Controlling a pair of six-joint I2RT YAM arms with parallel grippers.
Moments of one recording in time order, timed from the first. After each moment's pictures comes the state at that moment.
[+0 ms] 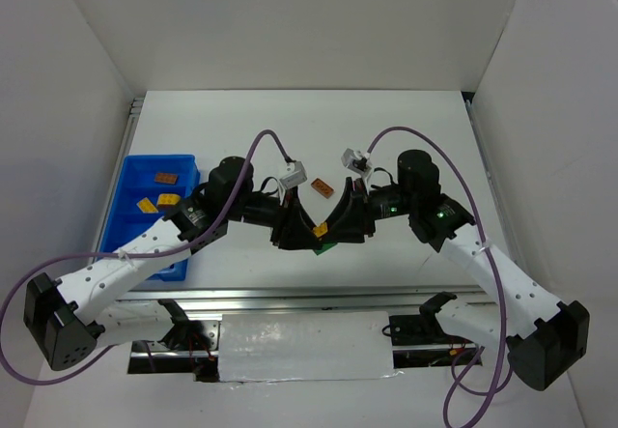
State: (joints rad) left arm -0.77 1.15 1.00 -0.15 0.82 -0.32; right arm 0.52 1.00 0.87 -0.14 -1.14 0.27
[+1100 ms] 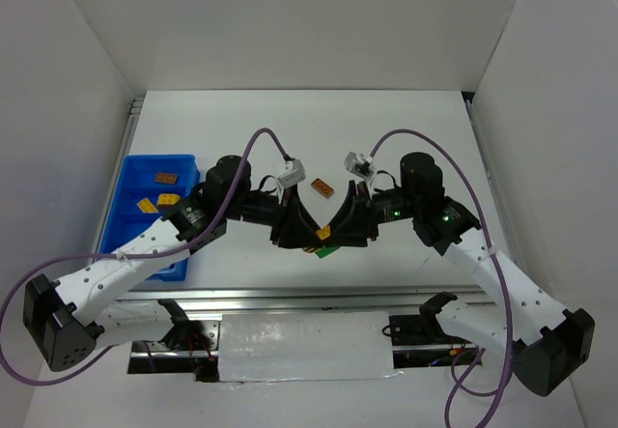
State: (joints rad) left arm -0.77 1.14 1.00 -0.13 0.83 -0.32; right arm 0.53 0.96 0.88 -0.22 -1.13 0.22
